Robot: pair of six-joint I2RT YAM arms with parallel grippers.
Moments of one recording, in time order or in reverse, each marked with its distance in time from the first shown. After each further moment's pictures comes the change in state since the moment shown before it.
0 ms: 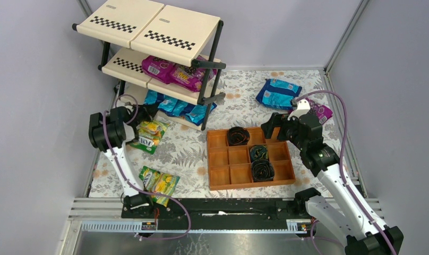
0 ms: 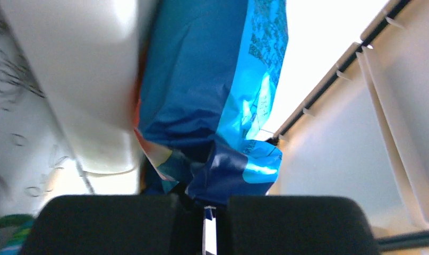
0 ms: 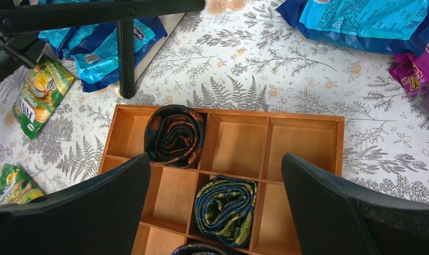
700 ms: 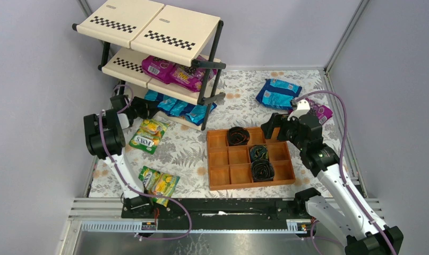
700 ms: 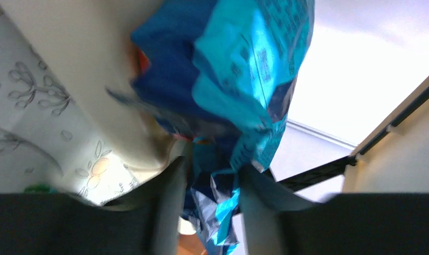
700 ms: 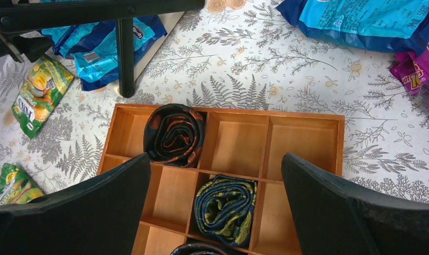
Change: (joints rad) left arm 0.001 -0.142 0.211 -0.801 -0.058 0.558; right arm 0.000 -0.004 -0.003 0.000 -0.001 0.000
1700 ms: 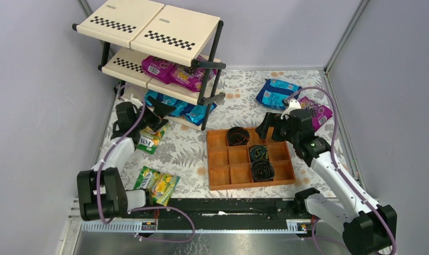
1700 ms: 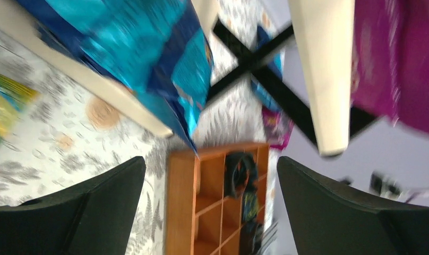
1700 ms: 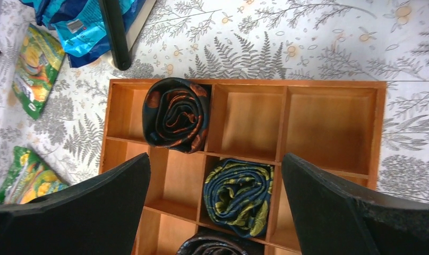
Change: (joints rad) left arm -0.150 -0.755 -0.359 -0.243 -0.110 0.259; right arm 0.000 0.158 0.027 -0.037 -0.056 0.063
